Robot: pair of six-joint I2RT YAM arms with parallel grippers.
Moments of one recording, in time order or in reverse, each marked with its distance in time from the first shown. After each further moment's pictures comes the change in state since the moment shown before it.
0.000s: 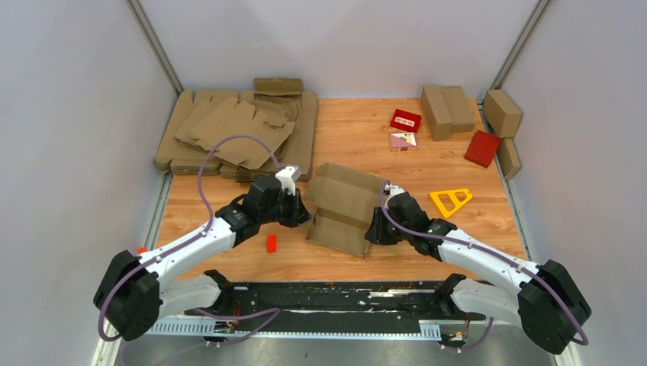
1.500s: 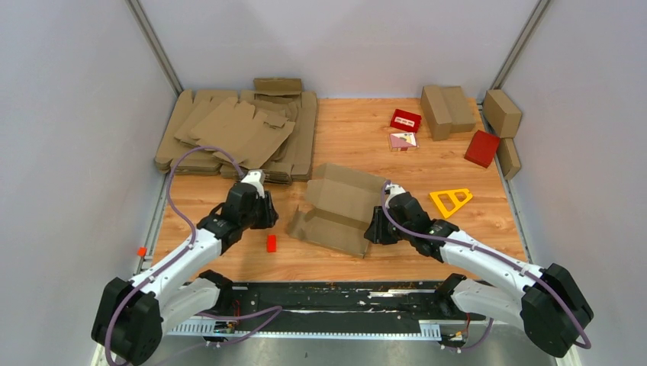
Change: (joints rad) left arm 0.214 -0.127 -0.136 -0.100 -0.208 0.055; right arm 0.005 -0.026 0.000 0.005 0.000 -0.014
